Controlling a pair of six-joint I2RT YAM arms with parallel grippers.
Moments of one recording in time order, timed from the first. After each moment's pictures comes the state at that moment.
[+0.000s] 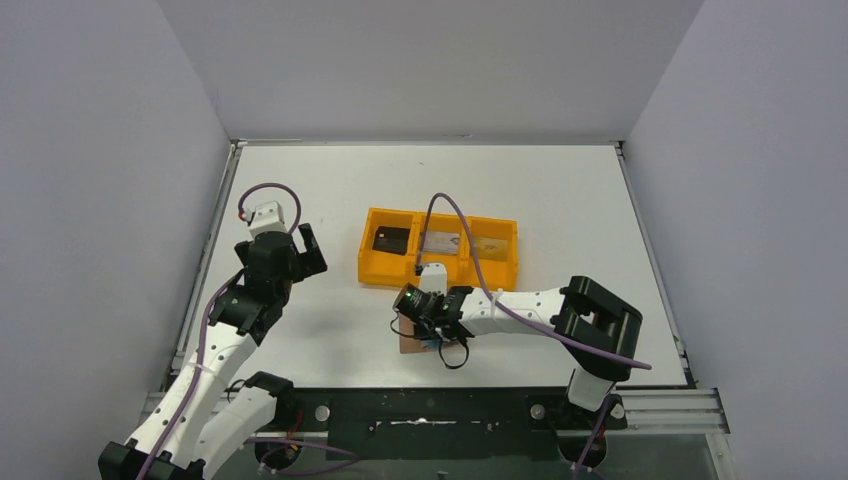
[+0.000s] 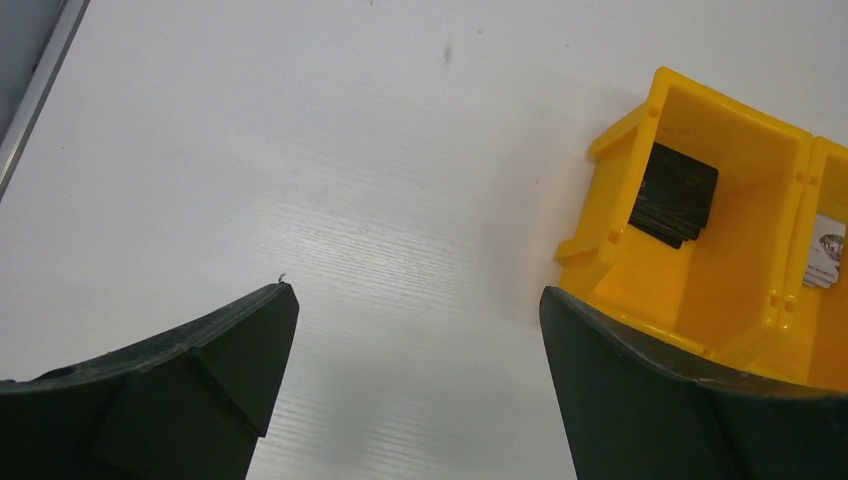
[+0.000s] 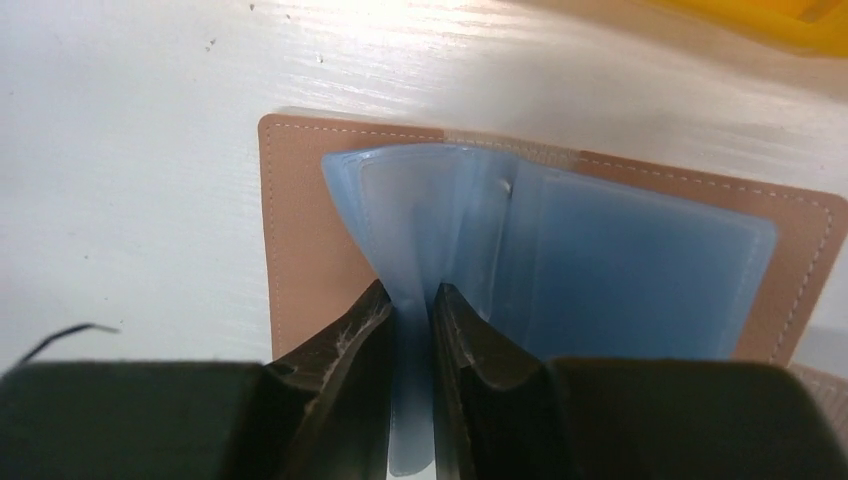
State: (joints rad) left arm -0.32 0.82 0.71 -0.46 -0.42 -0.44; right arm 1.14 1.72 1.01 -0.47 0.35 0.95
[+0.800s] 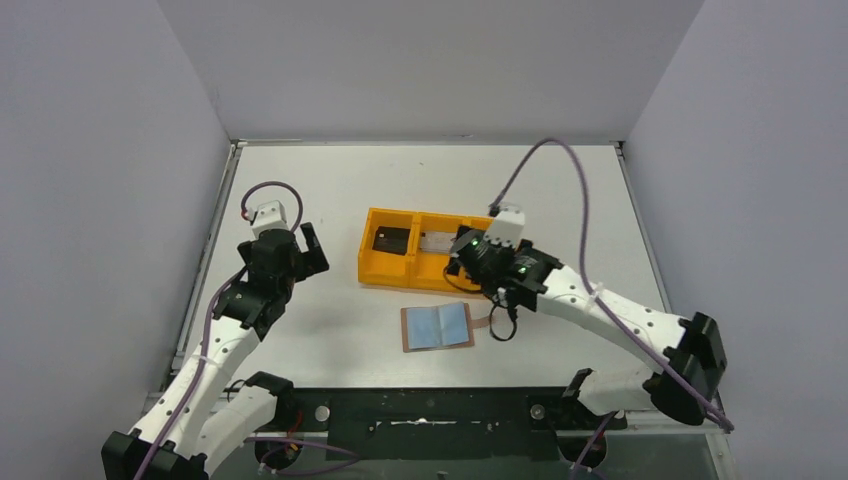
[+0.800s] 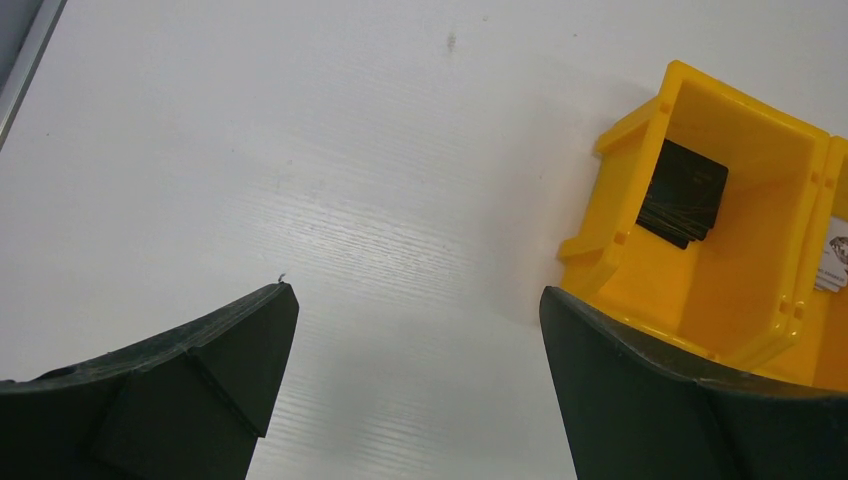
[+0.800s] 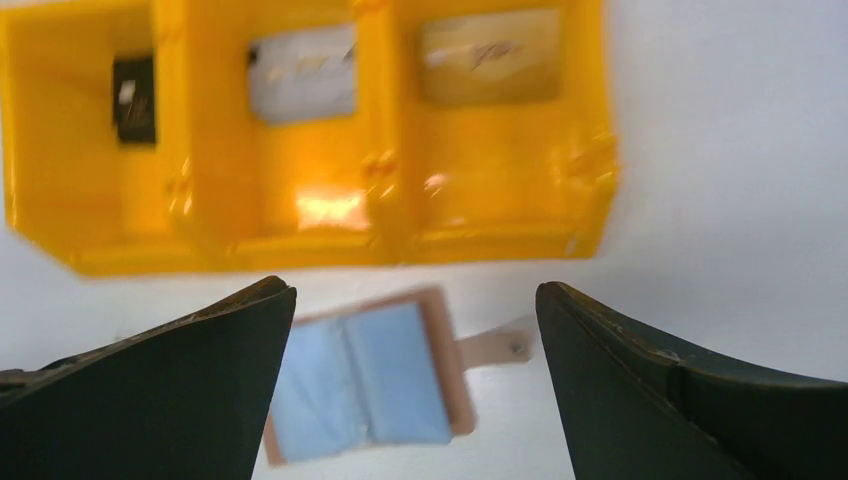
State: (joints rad) left arm -0.32 0.85 0.71 -0.45 -0.41 -0.45; right arm 0.99 1.37 1.11 -0.76 0.63 0.95
